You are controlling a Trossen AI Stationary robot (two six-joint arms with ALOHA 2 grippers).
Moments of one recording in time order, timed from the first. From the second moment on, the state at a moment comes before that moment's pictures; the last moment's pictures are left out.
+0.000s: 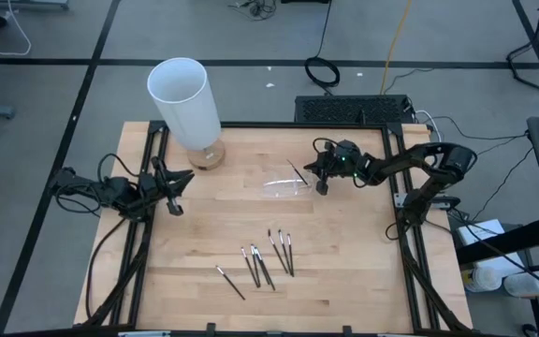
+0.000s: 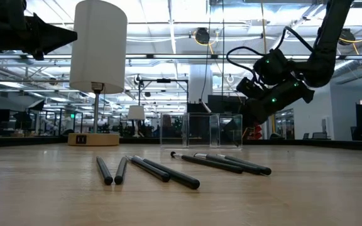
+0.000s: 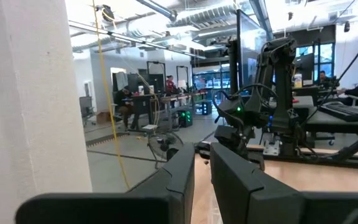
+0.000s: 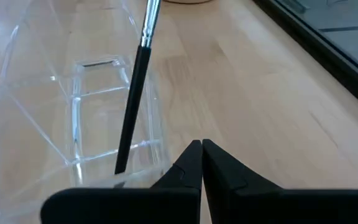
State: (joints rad) left arm -0.29 0.03 0.01 0.34 -0.68 0.26; right arm -0.54 1.64 0.43 0.73 -0.27 -0.19
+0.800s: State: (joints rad) left arm -0.29 0.03 0.01 0.29 -0.68 0.19; right arm -0.50 1.42 0.43 0.67 0.06 -0.20
